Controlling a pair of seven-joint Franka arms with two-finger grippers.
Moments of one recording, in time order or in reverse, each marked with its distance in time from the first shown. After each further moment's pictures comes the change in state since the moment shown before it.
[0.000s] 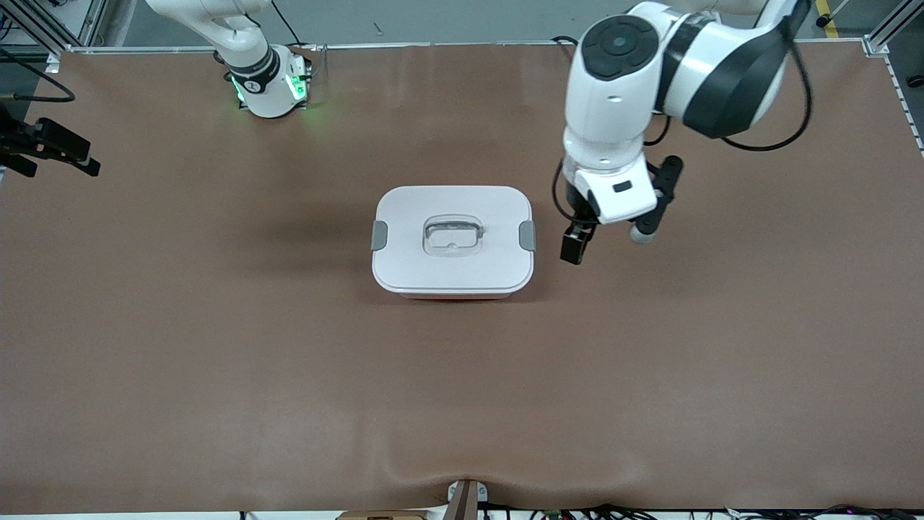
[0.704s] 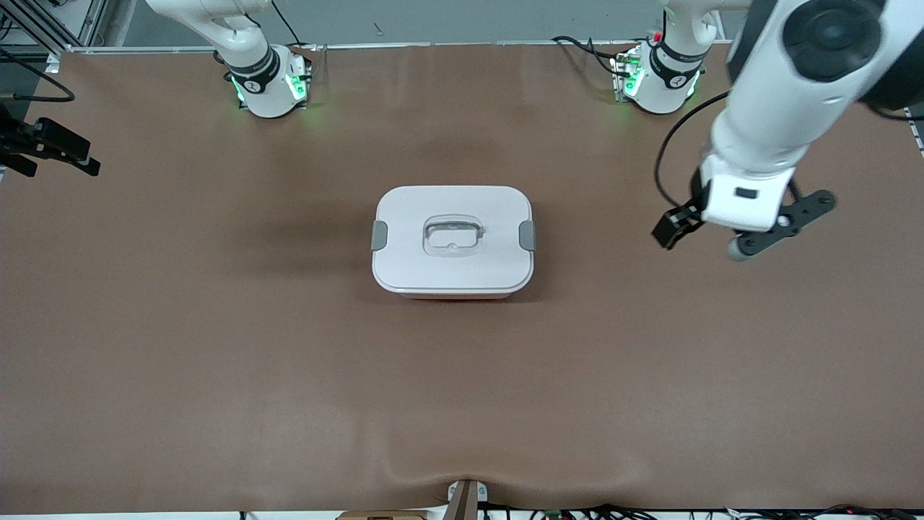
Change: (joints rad) left arm 0.248 -0.121 0.004 0.001 -0.110 -0.159 0.852; right arm 0.000 0.000 -0.002 0.000 0.000 -0.003 0.000
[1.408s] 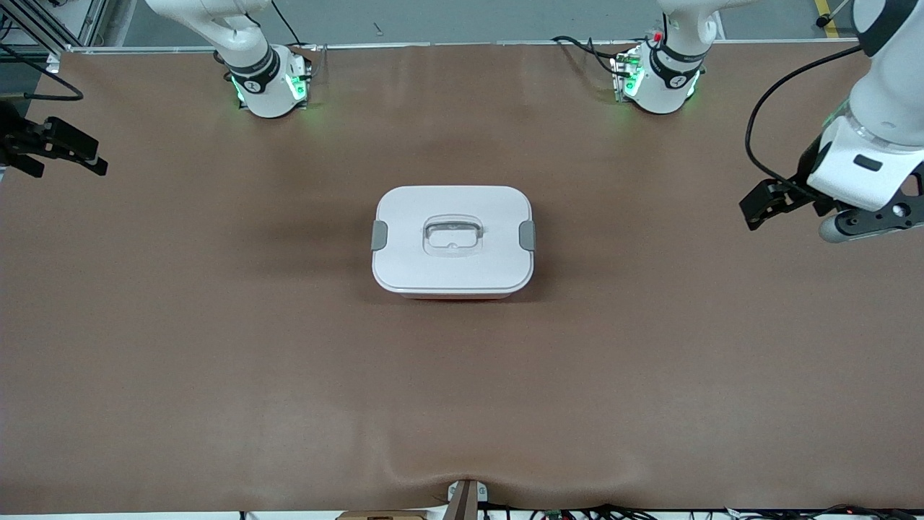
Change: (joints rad) left arm 0.167 -0.066 0.003 0.007 -0.025 -0.037 0.481; right arm 0.014 0.000 0.006 0.000 0.000 -0.001 0.000
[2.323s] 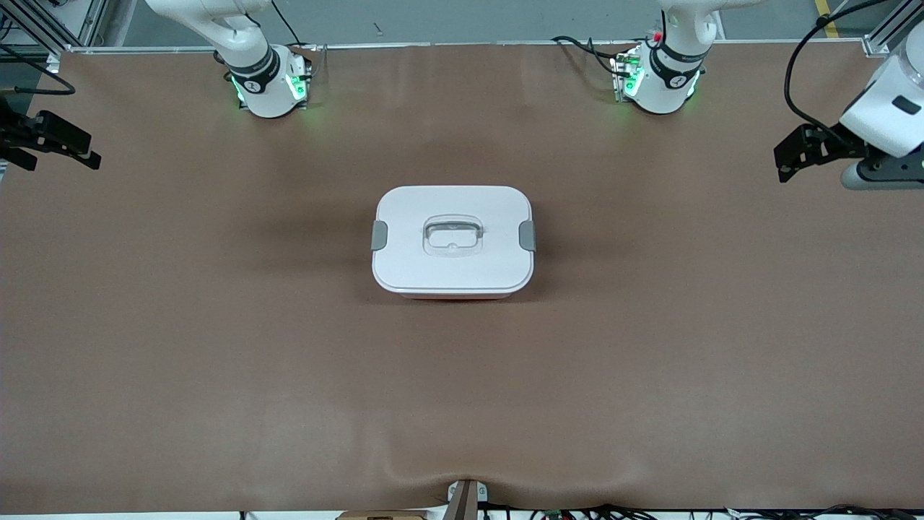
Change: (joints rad) left arm -0.208 -0.143 0.286 -0.089 -0.065 -0.091 0.280; right arm -0.002 -0.001 -0.007 0.018 -0.007 -0.033 0.000
